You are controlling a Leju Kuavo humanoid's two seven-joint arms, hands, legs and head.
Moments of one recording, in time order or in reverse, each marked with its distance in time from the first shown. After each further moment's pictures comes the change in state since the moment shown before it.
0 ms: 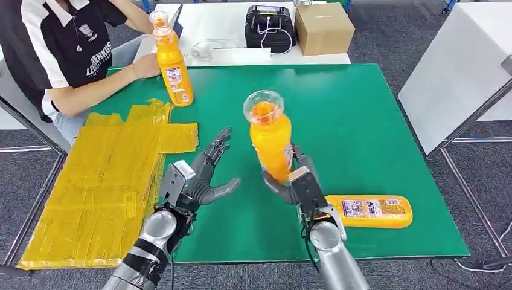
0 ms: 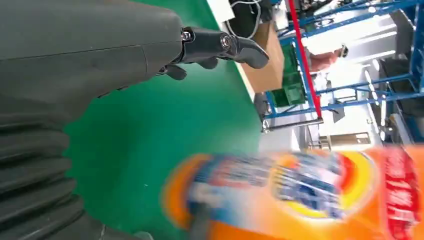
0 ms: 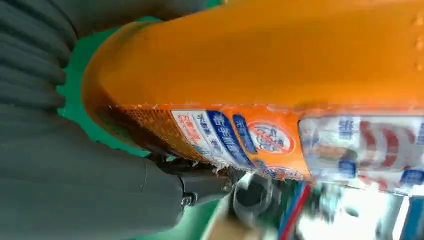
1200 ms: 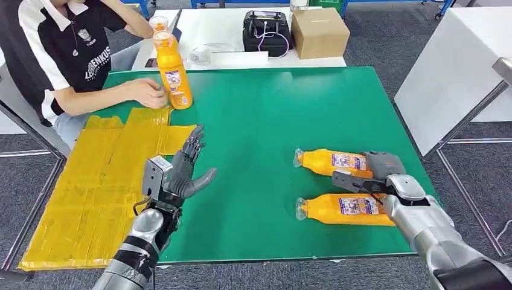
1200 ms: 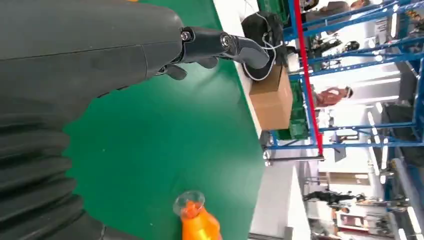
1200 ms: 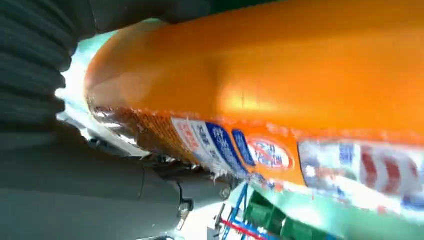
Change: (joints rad) left arm -0.001 0.024 0.122 0.077 0.034 0.014 -0.046; right arm -0.455 -0.460 0.290 0.733 0.673 -0.117 0.362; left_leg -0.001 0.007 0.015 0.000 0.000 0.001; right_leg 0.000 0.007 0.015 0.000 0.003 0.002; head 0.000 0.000
